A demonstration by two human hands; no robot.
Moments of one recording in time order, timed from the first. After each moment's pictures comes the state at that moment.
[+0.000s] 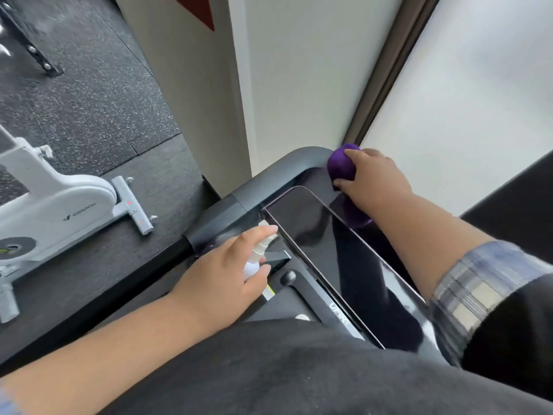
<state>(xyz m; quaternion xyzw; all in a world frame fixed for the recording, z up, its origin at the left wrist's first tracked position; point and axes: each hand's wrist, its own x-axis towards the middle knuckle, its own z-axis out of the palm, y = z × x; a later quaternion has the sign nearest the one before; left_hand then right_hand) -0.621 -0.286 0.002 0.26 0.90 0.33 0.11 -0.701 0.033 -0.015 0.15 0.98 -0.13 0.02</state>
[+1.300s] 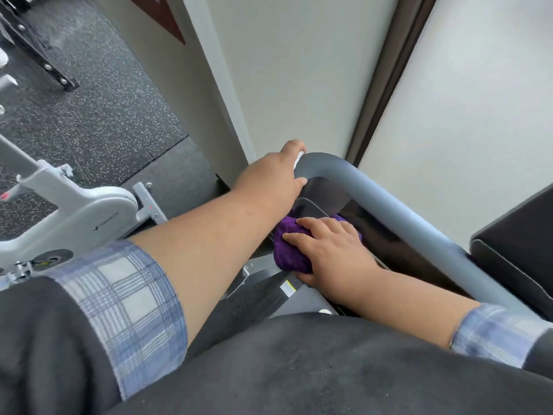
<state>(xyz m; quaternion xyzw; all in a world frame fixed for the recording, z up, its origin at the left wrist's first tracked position) -0.784 -0.155 0.005 0.23 0.95 0.17 0.09 -0.636 -0.039 -0.050 -0.10 0.98 -0.14 0.03</state>
